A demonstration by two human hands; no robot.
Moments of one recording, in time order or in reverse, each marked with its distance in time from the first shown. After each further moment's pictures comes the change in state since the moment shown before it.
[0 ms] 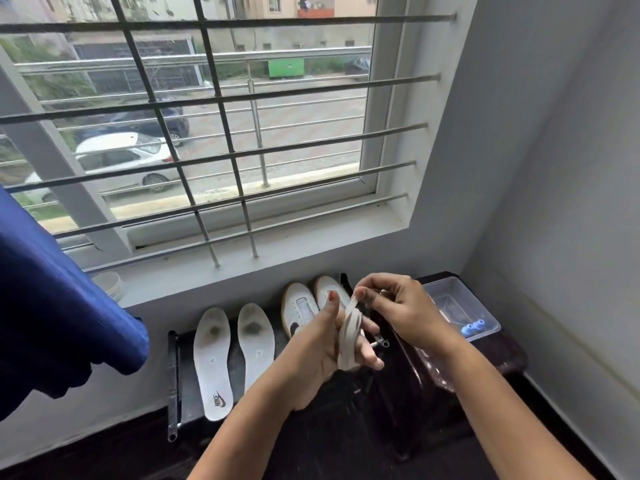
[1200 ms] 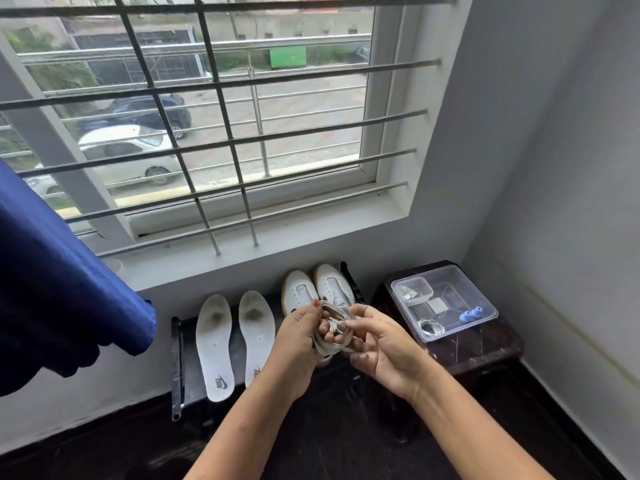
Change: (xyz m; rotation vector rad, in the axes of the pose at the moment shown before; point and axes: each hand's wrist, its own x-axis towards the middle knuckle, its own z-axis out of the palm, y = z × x) left_hand 0.012 -0.042 -0.009 -0.339 0.414 0.049; right_hand -0.045 0.019 0.048 0.986 -0.086 0.684
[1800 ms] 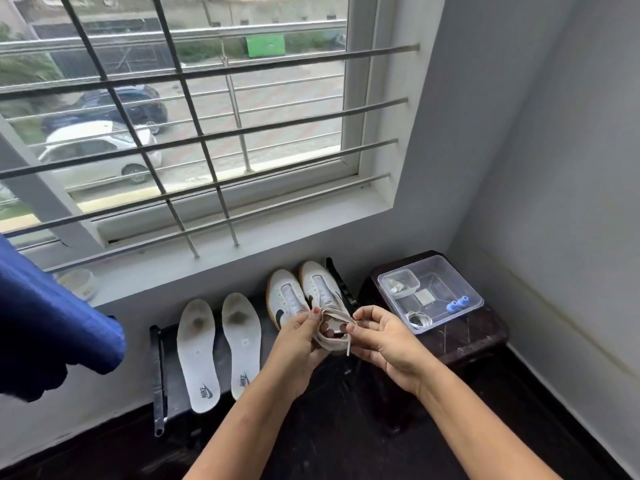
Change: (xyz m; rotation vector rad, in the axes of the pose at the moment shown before) left_hand 0.026 -0.014 0.009 0.085 0.065 -0.132; right_hand 0.015 -0.001 -0.040 -0.151 0.152 -0.132
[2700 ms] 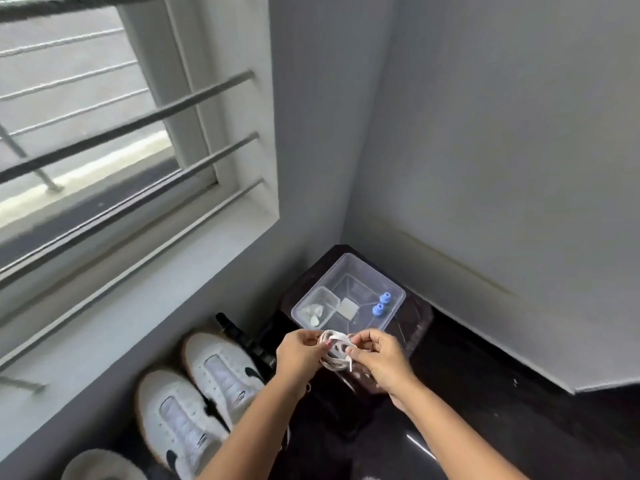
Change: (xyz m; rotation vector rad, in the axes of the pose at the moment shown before) left_hand 0.275 -0.059 0.111 0.847 -0.241 -0.167; right_hand 0.141 0.002 -0.158 -0.101 0.746 0.042
